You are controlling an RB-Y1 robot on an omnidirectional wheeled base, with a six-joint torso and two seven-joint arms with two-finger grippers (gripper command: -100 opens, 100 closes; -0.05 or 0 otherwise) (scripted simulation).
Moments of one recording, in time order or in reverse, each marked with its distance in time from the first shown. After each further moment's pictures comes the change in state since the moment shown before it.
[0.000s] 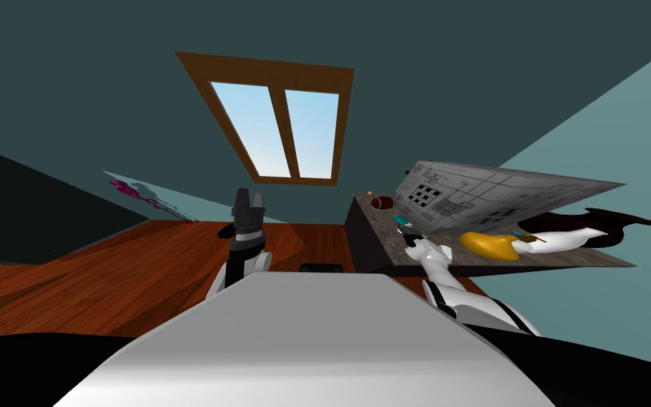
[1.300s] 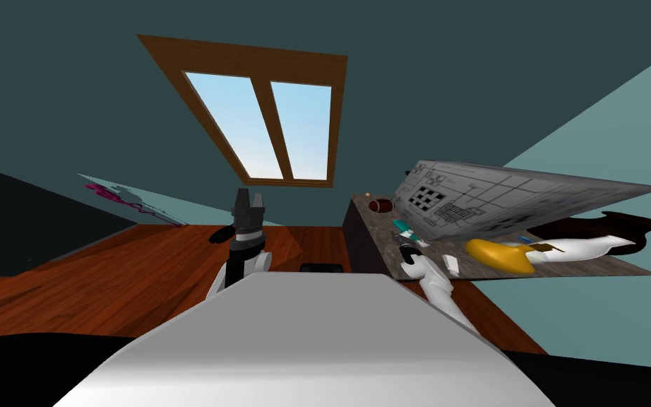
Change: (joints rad) left arm 0.000 0.000 0.000 0.000 0.000 0.000 0.000; right arm 0.330 0.156 -0.006 -0.427 -0.064 0.036 0.113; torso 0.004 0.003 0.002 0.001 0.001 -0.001
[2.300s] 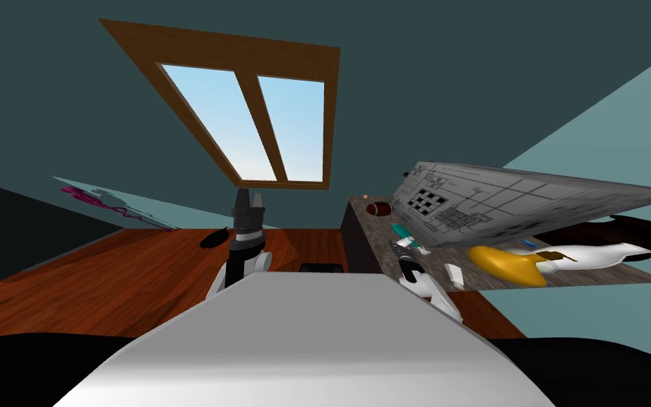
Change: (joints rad) left arm 0.000 0.000 0.000 0.000 0.000 0.000 0.000; right arm 0.245 0.154 -0.008 -0.287 -0.054 0.033 0.102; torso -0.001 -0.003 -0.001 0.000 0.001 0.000
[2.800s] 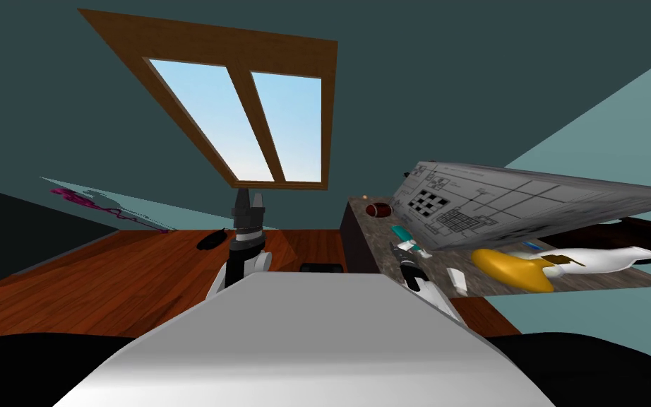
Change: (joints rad) left arm 0.000 0.000 0.000 0.000 0.000 0.000 0.000; right arm 0.098 0.054 -0.004 -0.122 -0.018 0.006 0.036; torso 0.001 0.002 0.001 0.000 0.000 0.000
